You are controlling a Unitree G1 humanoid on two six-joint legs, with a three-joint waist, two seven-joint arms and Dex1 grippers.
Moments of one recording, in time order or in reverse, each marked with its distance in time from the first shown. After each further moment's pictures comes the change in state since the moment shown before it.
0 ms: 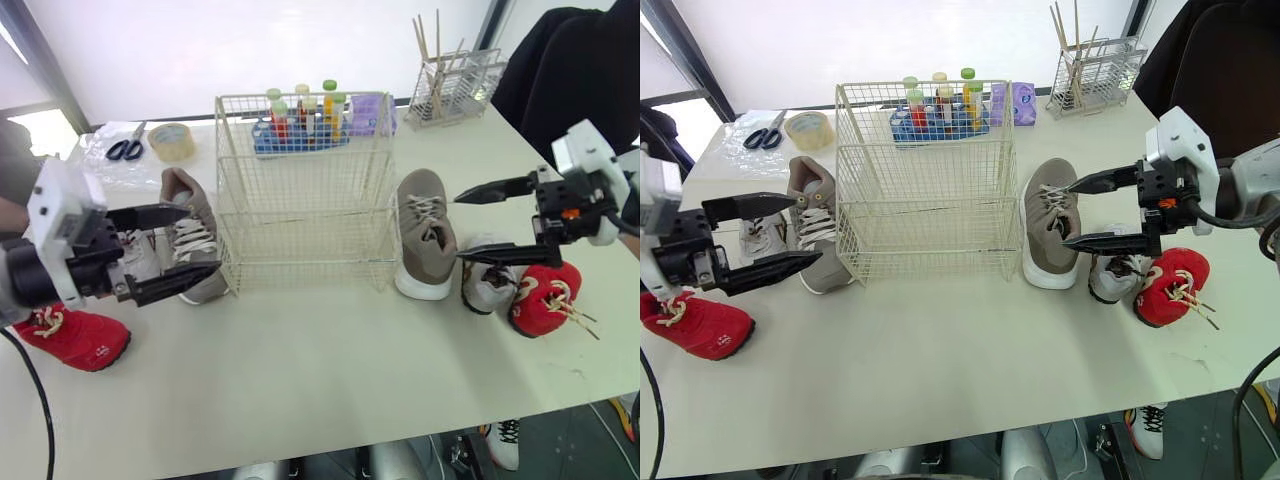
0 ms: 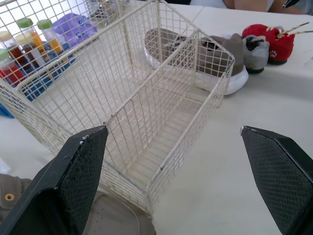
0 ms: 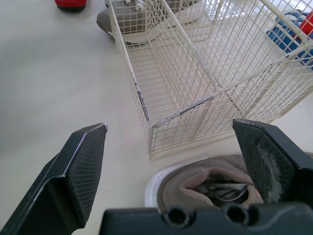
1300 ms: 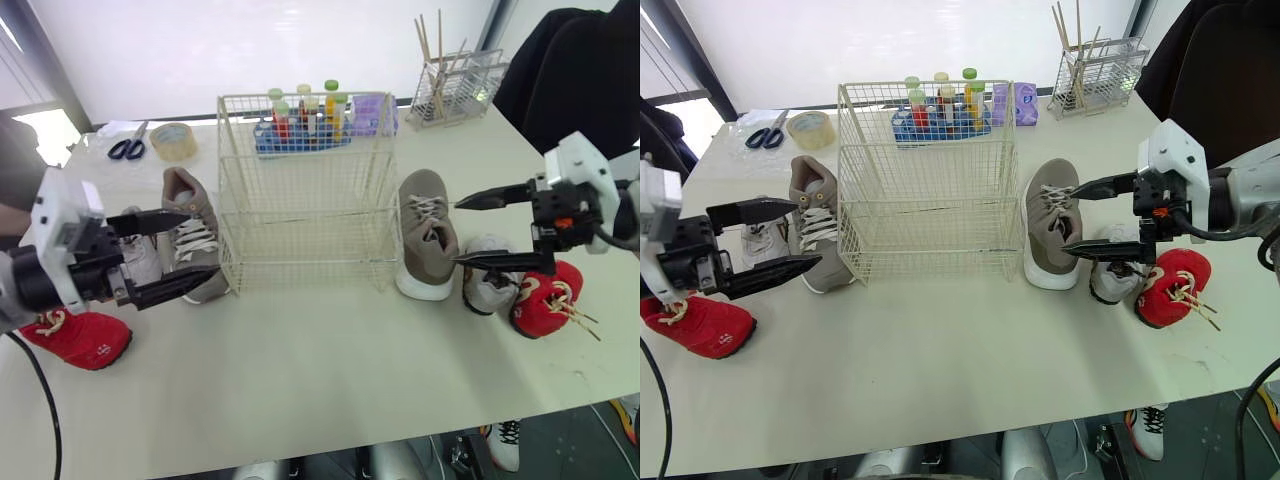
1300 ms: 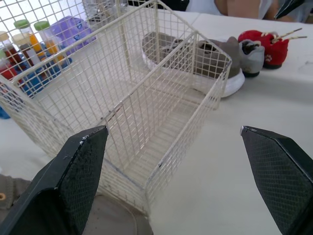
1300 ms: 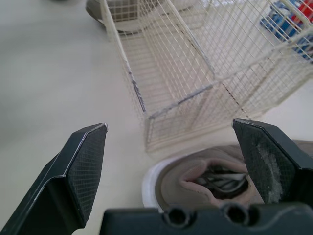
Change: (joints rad) left arm -0.009 -0.074 -0.070 0.028 0.068 -0.076 -0.051; right arm 0.062 -0.008 -0.013 -0.082 -0.042 0.023 -0.103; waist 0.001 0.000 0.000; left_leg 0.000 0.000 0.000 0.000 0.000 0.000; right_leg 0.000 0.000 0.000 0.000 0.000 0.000
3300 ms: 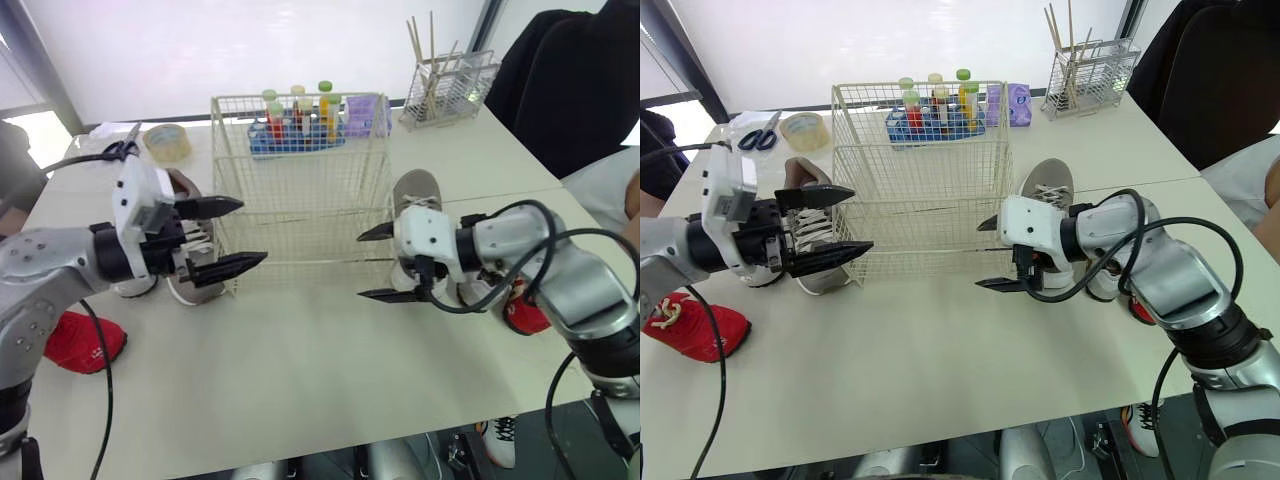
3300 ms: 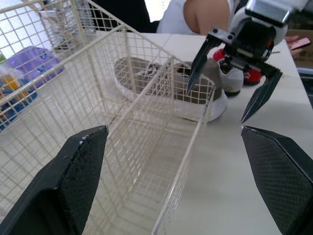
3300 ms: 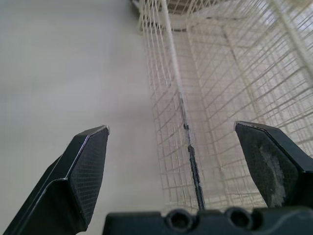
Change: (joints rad) left arm -0.261 -0.096 -0.285 0.060 0.103 -0.035 0.030; right arm -0.129 0.288 0.445 -0.173 -0.322 -0.094 -0.196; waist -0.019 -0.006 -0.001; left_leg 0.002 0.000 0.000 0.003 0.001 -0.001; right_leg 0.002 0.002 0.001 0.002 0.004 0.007
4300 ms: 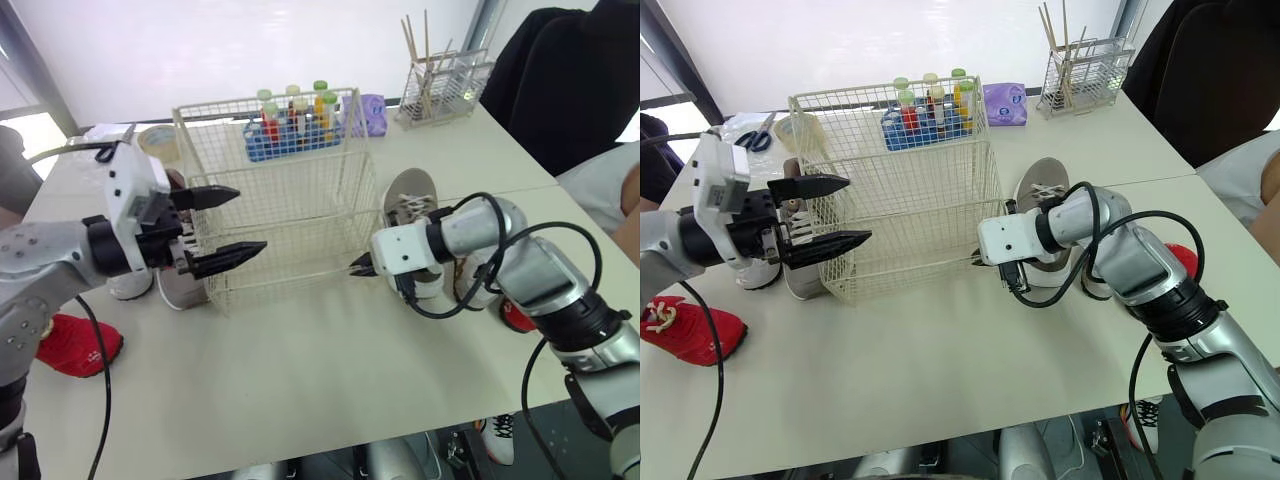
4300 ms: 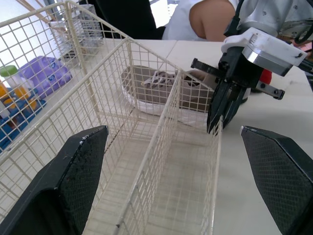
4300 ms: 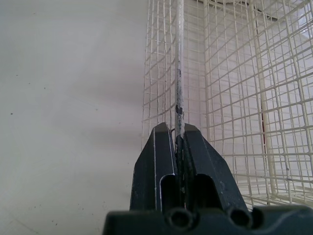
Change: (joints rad) left arm -0.021 0.021 0.003 0.003 -0.019 0.003 0.039; right arm -0.099 0.080 0.103 0.220 -0.213 -0.348 0.177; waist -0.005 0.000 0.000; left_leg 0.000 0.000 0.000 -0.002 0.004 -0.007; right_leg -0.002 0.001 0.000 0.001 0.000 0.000
